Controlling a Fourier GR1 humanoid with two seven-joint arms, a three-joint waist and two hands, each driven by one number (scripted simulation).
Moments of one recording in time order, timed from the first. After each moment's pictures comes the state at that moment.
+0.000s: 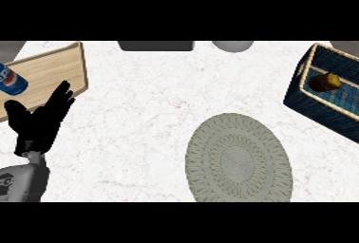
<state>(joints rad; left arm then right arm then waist) -0.20 0.26 0.17 -1.39 0.05 -0.07 0.21 -0.73 -0.47 -0.44 -1.33 0.78 -0.20 0.52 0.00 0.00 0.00</state>
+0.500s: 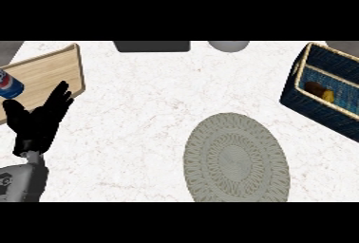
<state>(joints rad) -0.20 0.26 0.18 -1.38 0.06 -0.07 0.22 -0.68 -0.51 -0.68 -1.46 0.58 -0.28 0.58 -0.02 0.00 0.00</state>
